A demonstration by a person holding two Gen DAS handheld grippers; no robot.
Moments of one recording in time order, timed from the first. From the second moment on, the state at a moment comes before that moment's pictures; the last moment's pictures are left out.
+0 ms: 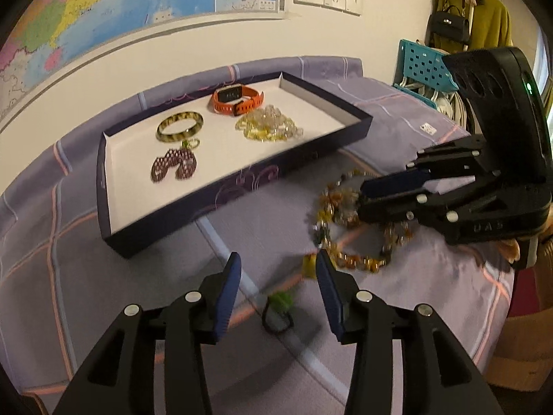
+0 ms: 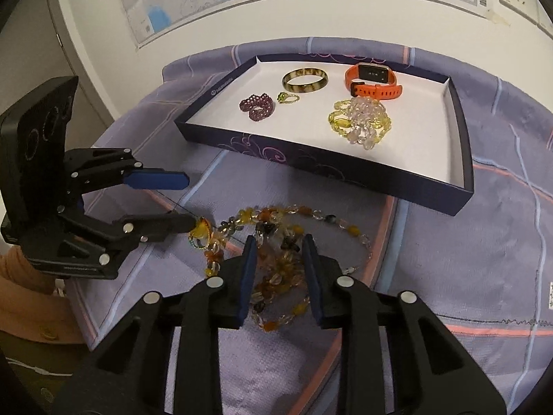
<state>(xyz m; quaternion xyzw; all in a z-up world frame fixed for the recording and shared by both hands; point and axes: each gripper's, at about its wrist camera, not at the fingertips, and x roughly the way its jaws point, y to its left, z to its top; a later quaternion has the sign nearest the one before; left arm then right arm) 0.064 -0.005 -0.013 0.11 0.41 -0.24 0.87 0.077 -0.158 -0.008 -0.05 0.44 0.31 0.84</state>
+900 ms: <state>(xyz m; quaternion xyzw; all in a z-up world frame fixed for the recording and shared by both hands) 0.049 -0.013 -0.009 0.13 0.39 -0.28 0.87 0.037 -0.154 -0.013 -0.03 0.46 0.34 0.82</state>
